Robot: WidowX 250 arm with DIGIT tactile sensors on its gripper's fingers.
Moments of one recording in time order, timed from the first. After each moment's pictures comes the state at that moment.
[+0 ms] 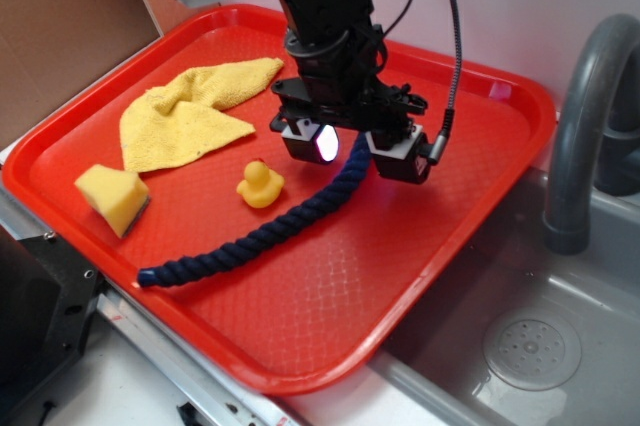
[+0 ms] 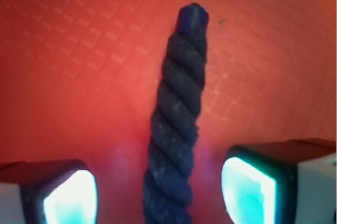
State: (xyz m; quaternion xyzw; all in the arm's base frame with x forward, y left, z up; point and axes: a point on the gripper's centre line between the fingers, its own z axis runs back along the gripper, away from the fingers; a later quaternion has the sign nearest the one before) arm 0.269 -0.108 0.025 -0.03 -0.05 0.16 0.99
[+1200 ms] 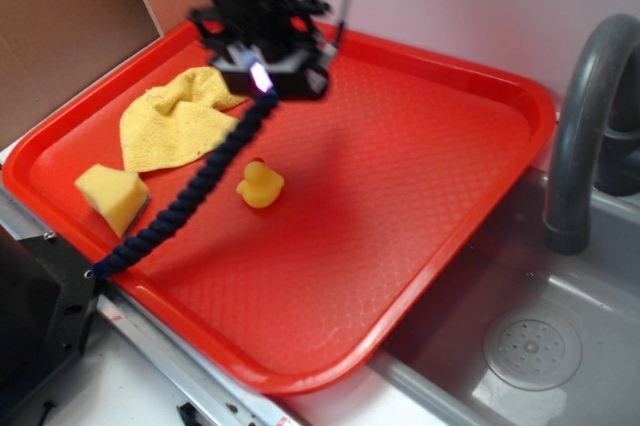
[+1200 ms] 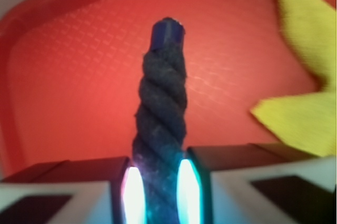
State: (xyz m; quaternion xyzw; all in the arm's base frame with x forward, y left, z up) arm 0.239 -0.068 0.114 -0.10 -0.02 0.13 0.99
